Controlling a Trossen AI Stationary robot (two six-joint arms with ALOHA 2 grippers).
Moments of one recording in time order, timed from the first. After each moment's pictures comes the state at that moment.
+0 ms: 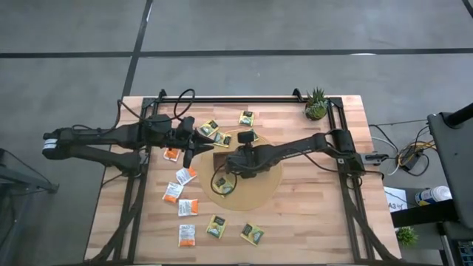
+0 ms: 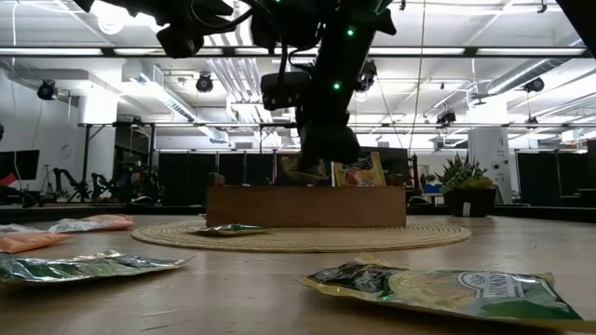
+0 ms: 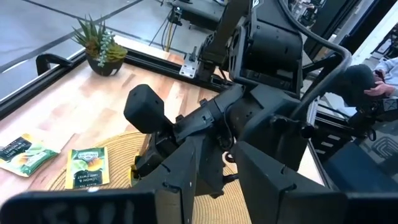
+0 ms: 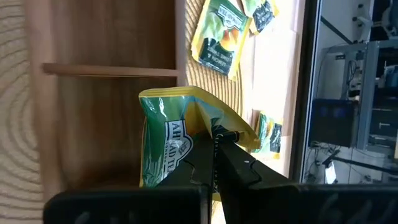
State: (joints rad) left arm 0.10 0.91 0.78 -0.11 0.09 -0.28; right arm 0.08 2.09 1.60 -0.76 0.67 -0.16
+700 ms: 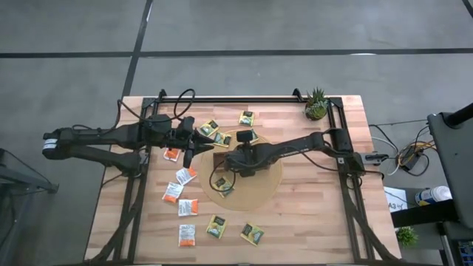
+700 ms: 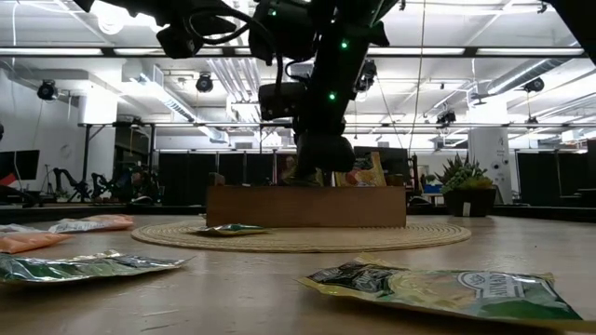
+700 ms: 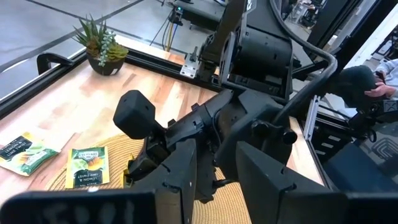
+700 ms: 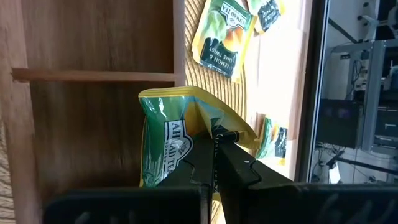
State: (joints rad) left arm 0.10 0.91 0.78 -0.11 0.09 -0.29; right arm 0.06 2.11 1.59 -0.72 0.65 -0.18
